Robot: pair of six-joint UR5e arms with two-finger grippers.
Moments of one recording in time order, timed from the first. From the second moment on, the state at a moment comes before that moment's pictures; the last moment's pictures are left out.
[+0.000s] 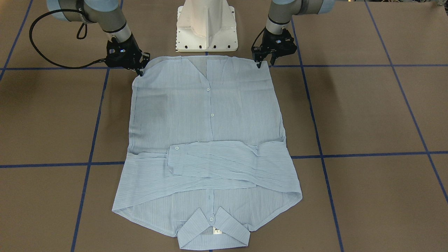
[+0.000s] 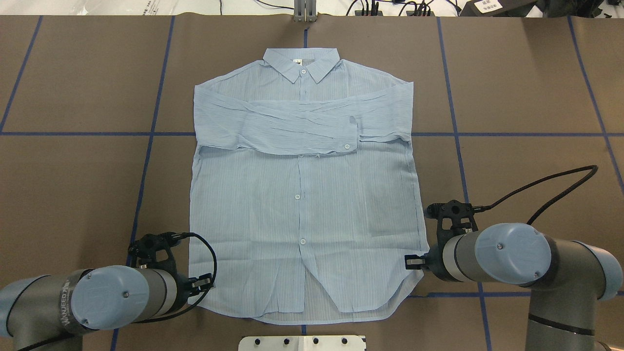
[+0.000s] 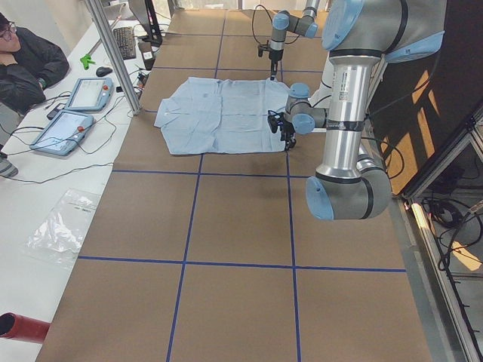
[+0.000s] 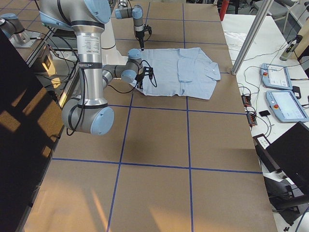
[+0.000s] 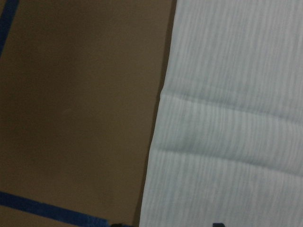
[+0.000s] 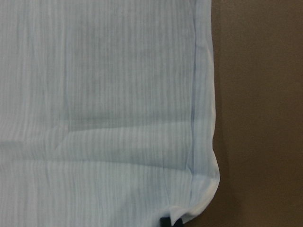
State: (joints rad) left arm -0.18 -1.71 -2.07 -1.76 -1.61 -1.73; right arm 0.30 -1.51 2.07 -1.28 1.73 1.36
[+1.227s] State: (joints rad) left arm -0.16 -1.71 -2.04 -1.76 -1.61 -1.73; right arm 0.30 -1.50 2.07 -1.28 1.74 1.36
